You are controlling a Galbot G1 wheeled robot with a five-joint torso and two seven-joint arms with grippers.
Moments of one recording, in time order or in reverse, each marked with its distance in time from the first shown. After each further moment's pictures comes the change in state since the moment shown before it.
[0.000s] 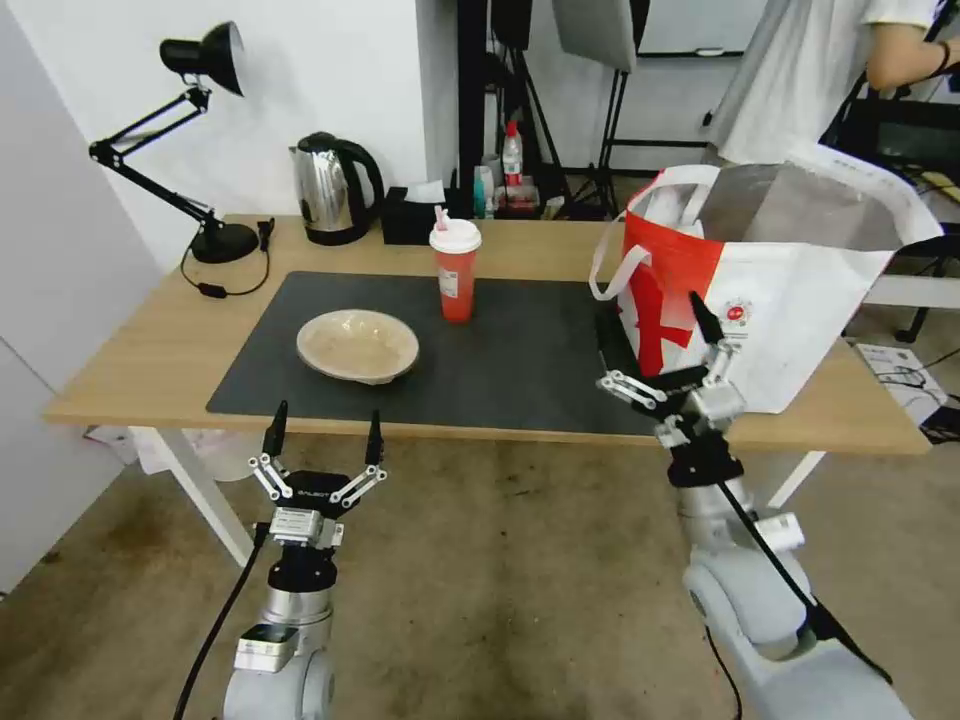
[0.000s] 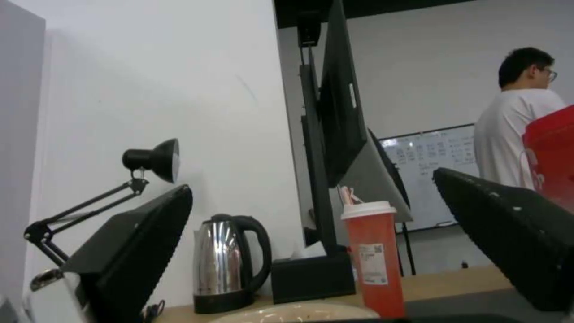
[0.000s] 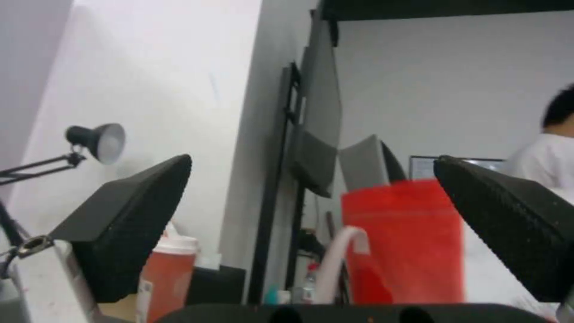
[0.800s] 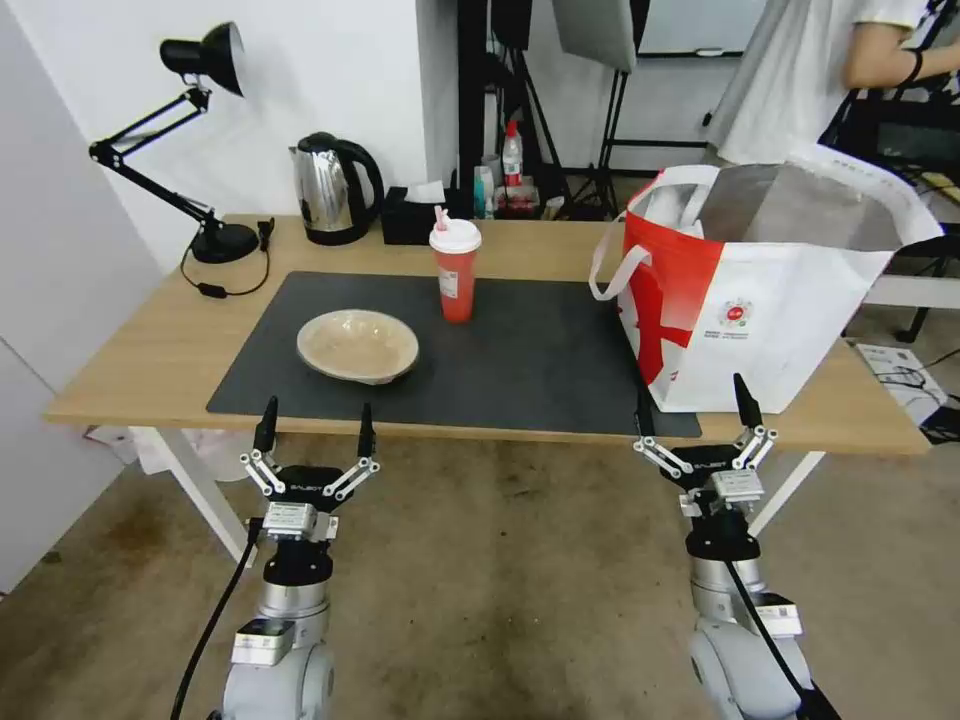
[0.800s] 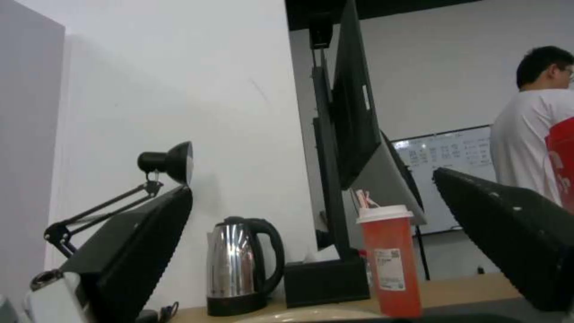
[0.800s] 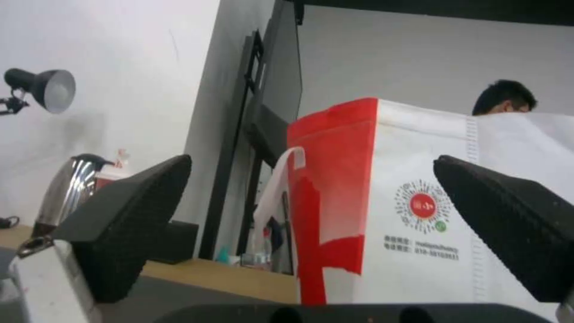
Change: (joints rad) left arm -0.010 0.000 -0.004 -0.001 0.013 0.001 -0.040; right arm -0.131 0.144 0.108 -0.120 -0.149 0.182 0.014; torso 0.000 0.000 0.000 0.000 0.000
